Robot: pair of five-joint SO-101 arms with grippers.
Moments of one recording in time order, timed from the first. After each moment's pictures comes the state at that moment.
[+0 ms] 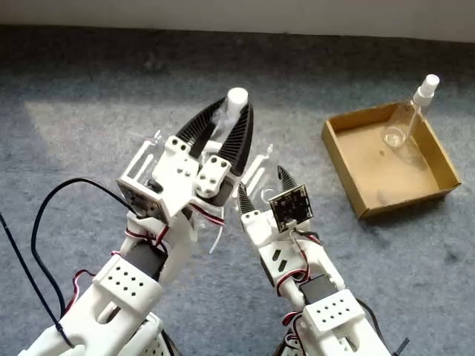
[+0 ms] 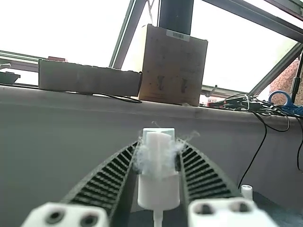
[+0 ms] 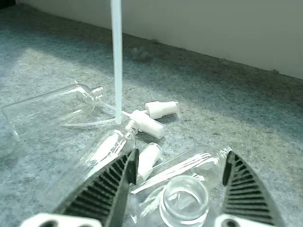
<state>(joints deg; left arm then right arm) 25.6 -55.4 71.9 -32.0 10.7 -28.3 -67.6 95.3 -5.5 4.5</state>
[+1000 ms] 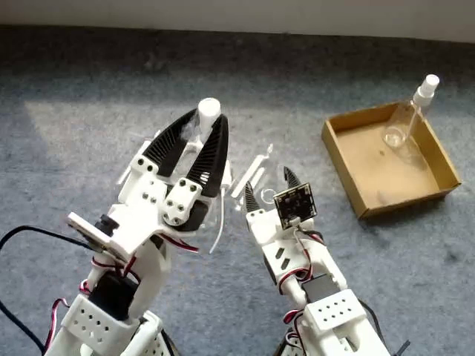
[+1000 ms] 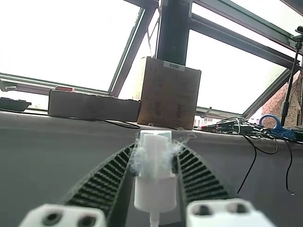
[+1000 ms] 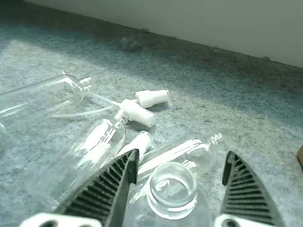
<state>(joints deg) 24.8 -82.2 72.4 -8.8 10.7 -26.3 -67.6 95.3 -1.9 4.5</state>
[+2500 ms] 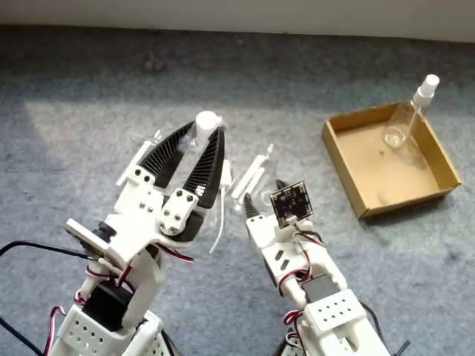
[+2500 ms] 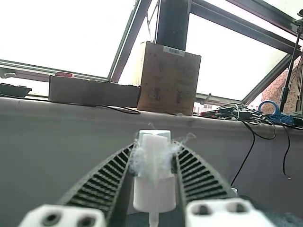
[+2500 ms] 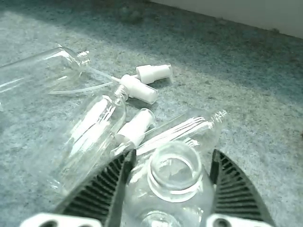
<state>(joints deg) 24.9 -89.6 74.6 0.0 10.7 -26.3 -67.6 95.3 2.7 4.5</state>
